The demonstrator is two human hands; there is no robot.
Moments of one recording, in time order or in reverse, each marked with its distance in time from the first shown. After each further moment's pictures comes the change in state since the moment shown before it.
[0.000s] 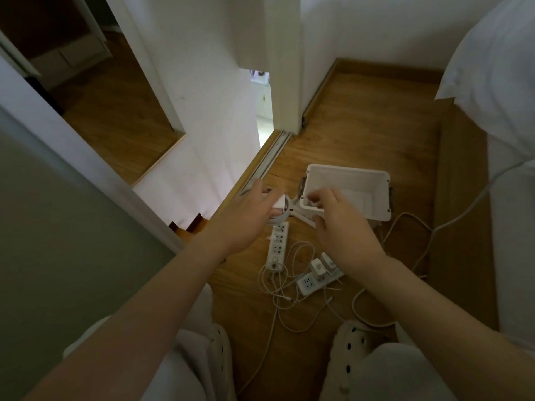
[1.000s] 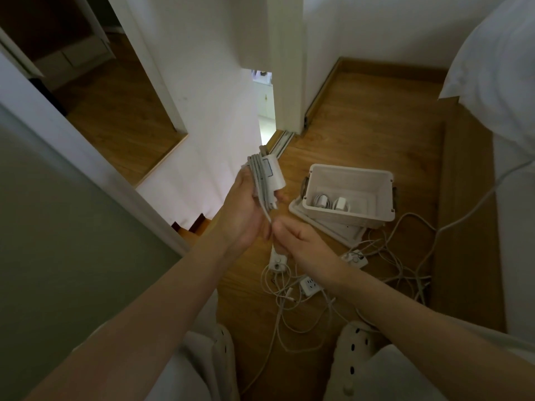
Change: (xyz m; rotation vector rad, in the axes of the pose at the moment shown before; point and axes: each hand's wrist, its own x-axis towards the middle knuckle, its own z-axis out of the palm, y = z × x) left_hand 0.003 0.018 -0.018 -1.789 0.213 -0.456; right_hand -0.005 -0.025 0.039 0.943 -0.357 -0.048
